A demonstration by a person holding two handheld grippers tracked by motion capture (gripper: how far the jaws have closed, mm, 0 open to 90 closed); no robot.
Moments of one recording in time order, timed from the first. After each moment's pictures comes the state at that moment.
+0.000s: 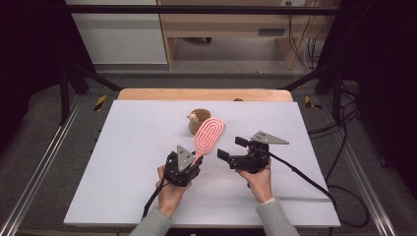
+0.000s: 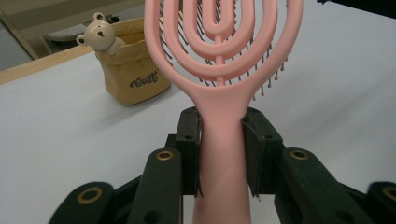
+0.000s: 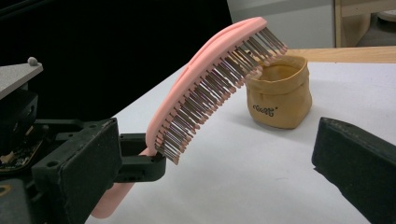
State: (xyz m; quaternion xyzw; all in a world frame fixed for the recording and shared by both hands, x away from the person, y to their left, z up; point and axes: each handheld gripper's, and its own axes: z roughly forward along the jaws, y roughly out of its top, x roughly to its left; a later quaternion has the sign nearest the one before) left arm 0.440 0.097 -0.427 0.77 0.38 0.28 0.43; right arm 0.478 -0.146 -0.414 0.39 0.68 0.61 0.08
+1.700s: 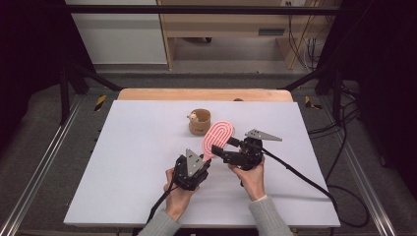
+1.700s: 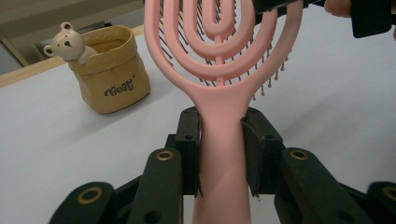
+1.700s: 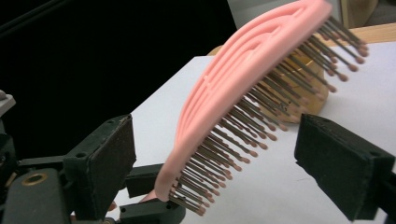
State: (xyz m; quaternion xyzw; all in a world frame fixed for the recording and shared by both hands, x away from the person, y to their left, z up) left arm 0.431 0.075 -0.429 0.78 0.36 0.28 0.44; right arm 0.487 -0.131 -0.416 0.43 0.67 0.61 0.05
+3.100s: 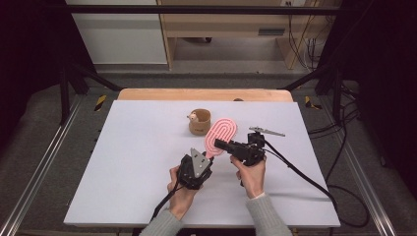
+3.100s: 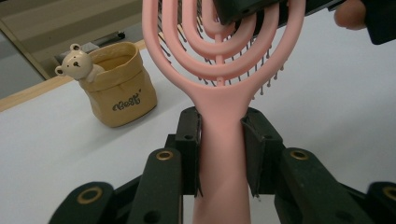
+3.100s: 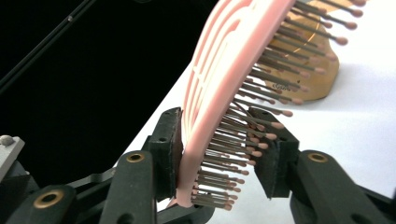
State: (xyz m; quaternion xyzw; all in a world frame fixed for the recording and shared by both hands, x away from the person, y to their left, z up) left arm 0.430 0.064 -0.425 0.77 0.35 0.31 0.42; right arm 0.492 -0.137 -0.407 0.49 0.63 0.60 -0.04
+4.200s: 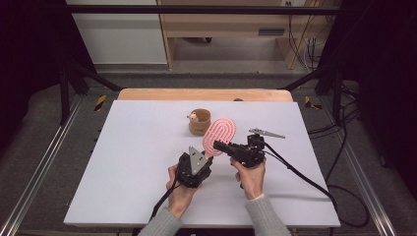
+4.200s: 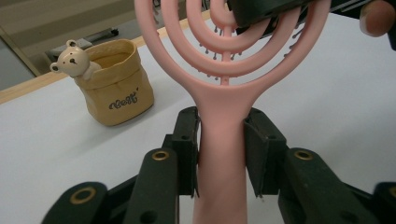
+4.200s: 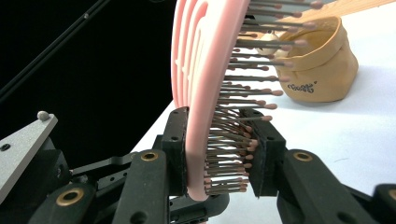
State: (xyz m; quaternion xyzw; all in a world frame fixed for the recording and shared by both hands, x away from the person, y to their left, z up) left arm 0.435 0.070 -0.423 0.77 0.36 0.29 0.43; right arm 0.486 -0.136 -0.406 0.47 0.63 0.62 -0.04
